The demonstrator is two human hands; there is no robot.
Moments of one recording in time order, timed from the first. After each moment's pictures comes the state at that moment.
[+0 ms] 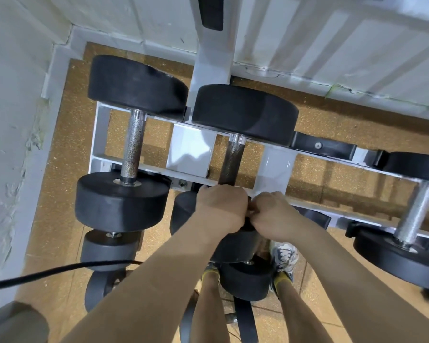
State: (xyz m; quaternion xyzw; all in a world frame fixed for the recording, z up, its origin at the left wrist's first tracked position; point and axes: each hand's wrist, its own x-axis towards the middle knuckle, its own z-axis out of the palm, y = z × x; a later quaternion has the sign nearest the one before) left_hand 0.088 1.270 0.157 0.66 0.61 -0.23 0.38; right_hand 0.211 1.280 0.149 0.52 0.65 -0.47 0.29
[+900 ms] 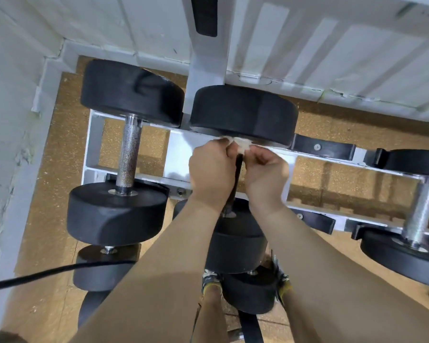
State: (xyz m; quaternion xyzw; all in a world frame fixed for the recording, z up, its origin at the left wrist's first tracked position) left_hand 0.067 1.313 0.137 0.53 0.80 0.14 0.25; right_hand 0.152 1.310 0.107 0.77 0.33 -0.41 -0.37
